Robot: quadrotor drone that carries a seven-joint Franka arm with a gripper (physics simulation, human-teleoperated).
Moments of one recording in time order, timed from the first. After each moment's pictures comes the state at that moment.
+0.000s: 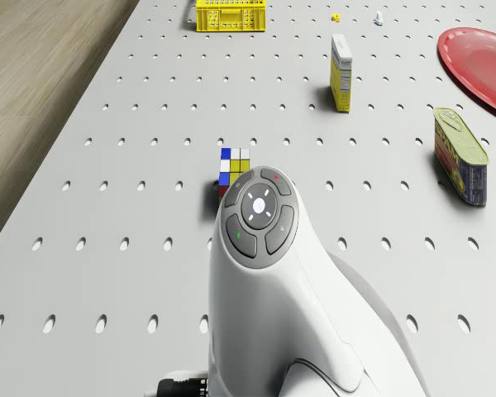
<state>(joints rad) -1.14 -1.34 1.23 -2.80 -1.97 1.46 1.61</state>
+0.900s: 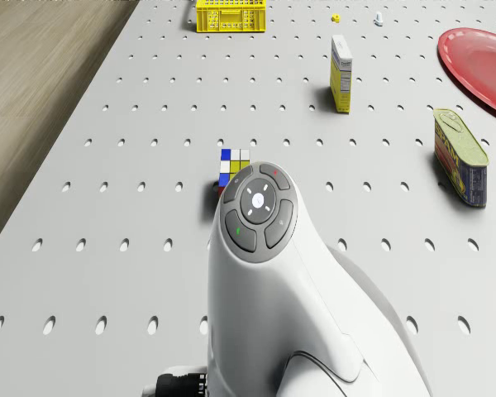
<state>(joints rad) -1.16 -1.38 1.26 -2.81 -1.92 1.49 1.63</state>
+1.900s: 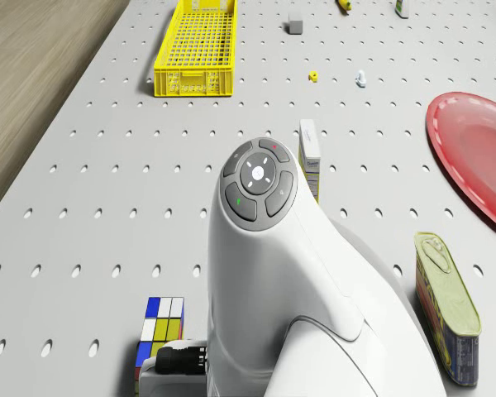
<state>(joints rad) -1.18 -1.43 1.34 -2.82 -1.83 1.51 1.65</state>
